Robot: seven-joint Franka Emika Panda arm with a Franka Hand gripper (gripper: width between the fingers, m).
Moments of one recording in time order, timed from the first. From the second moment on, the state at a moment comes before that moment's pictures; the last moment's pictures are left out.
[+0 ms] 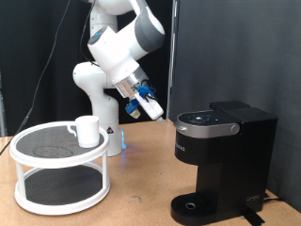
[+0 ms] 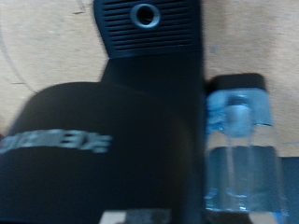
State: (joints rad) arm -0.17 -0.31 0.04 -2.57 0.84 2.20 1.87
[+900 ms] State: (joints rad) arm -0.22 -0.58 -0.09 -2.74 0.81 2.00 1.81
